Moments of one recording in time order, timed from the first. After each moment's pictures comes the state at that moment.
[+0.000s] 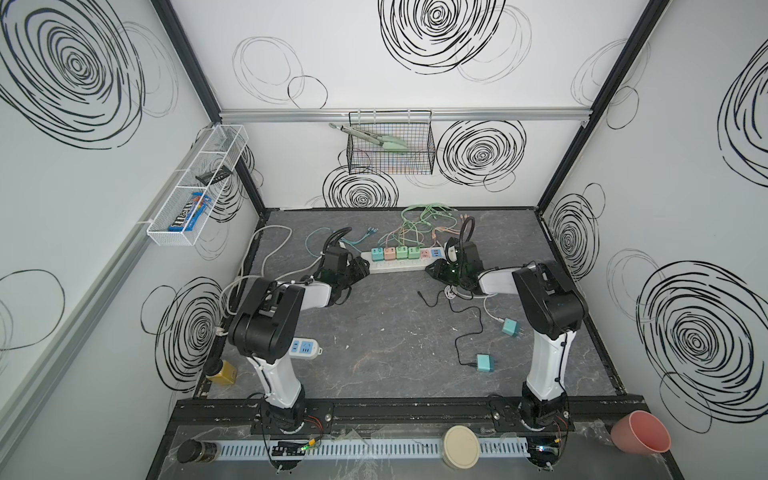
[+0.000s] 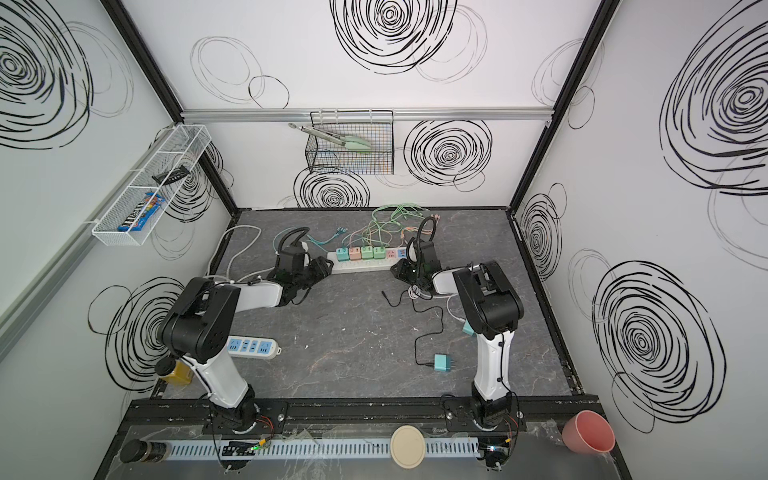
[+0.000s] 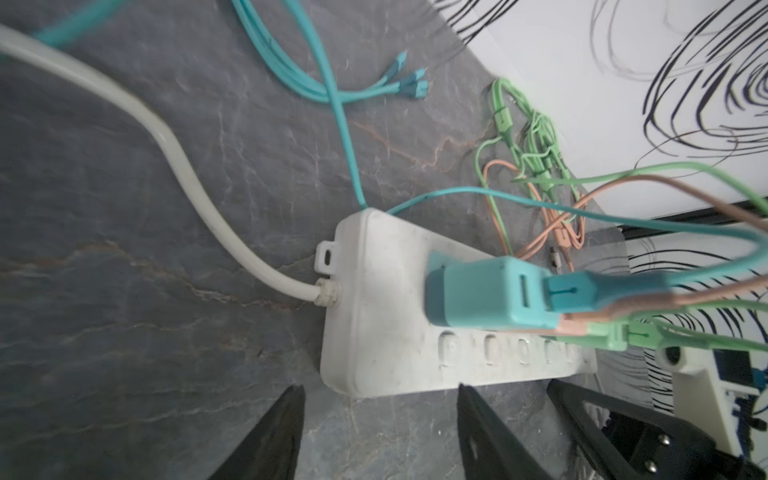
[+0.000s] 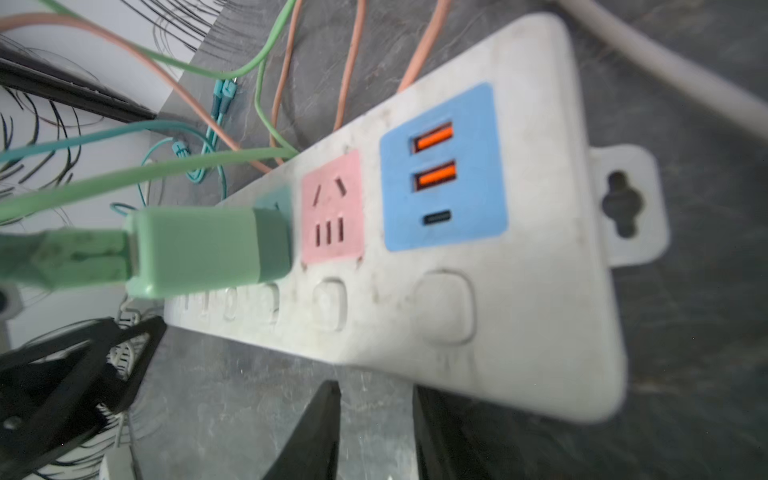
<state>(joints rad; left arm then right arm) -0.26 1.73 0.81 0.30 0.14 -0.75 0.36 1.94 0.97 0.26 -0.34 0.70</state>
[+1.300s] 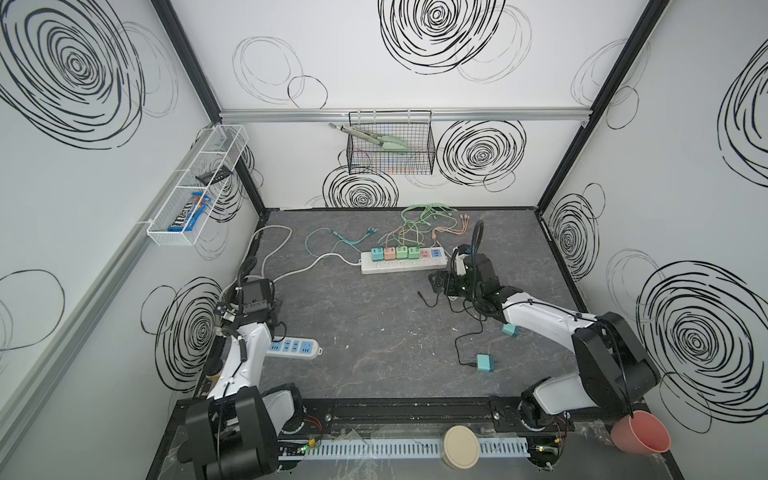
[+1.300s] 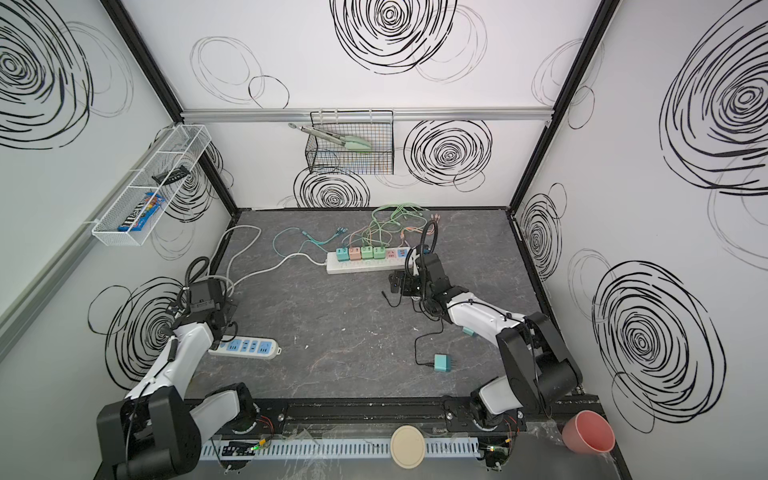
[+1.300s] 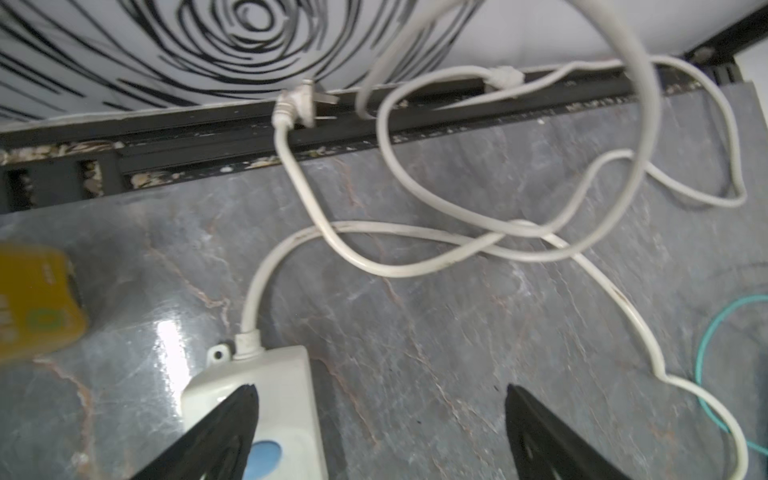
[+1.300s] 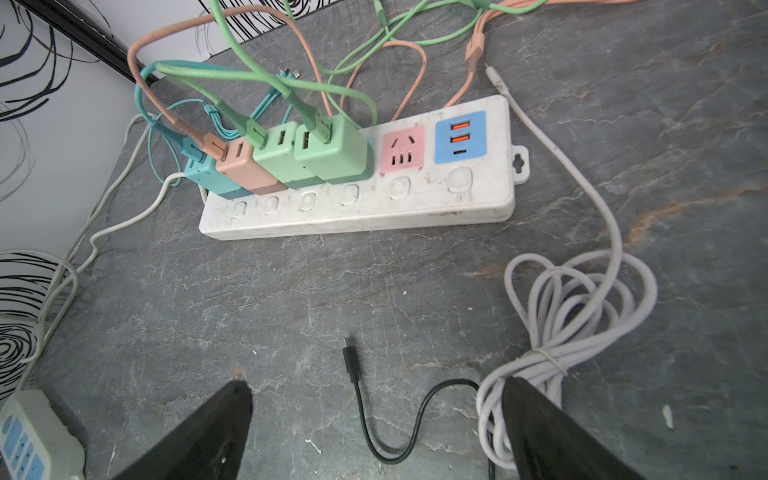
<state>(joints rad) 0.39 1.08 0.55 -0.49 -0.30 -0.99 0.49 1.46 0.73 0.07 -0.06 0.51</state>
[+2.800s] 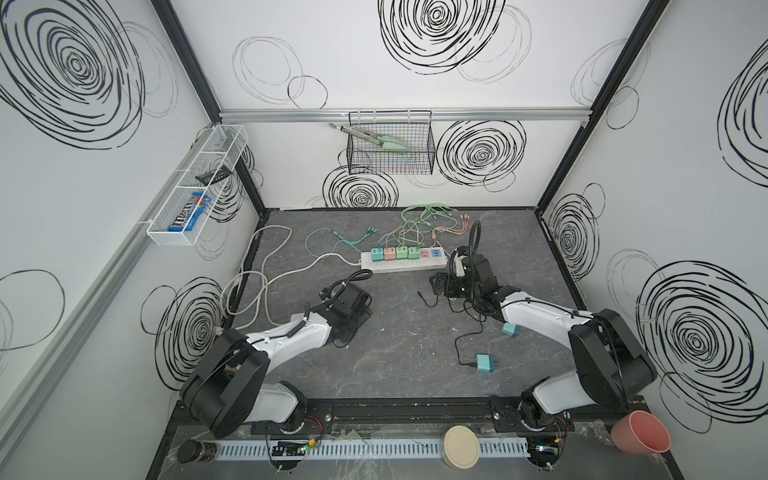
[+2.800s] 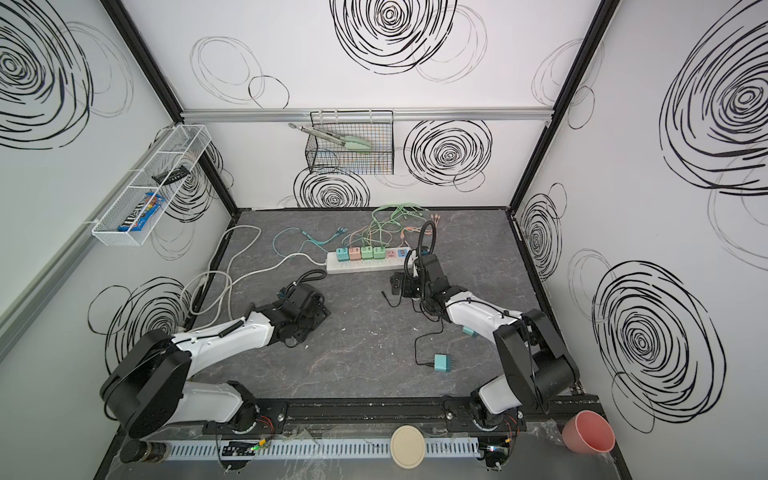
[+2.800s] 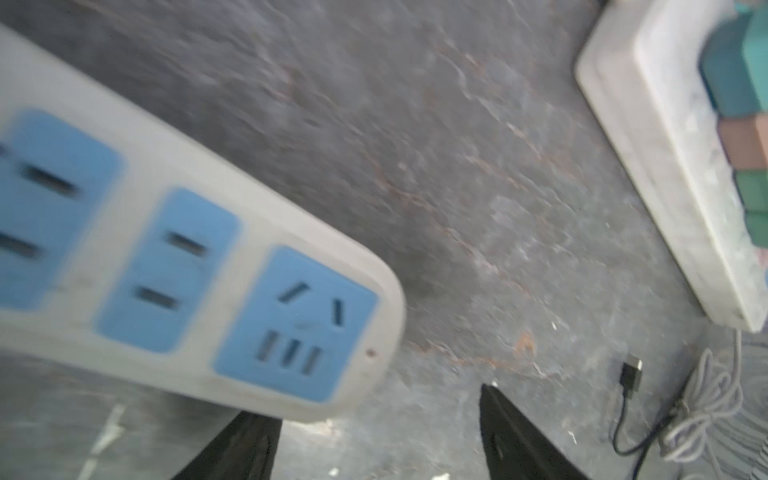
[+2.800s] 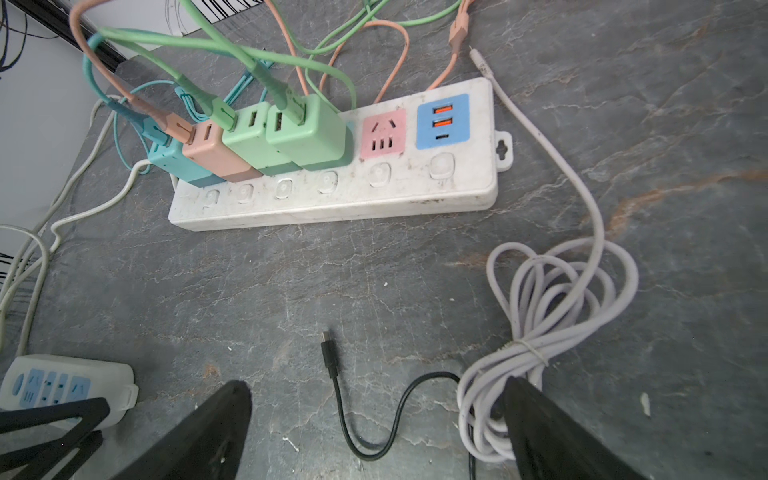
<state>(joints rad) -0.61 1.40 0.64 -0.32 -0.17 -1.34 0.49 1.47 0.73 0.05 -0.03 0.49</state>
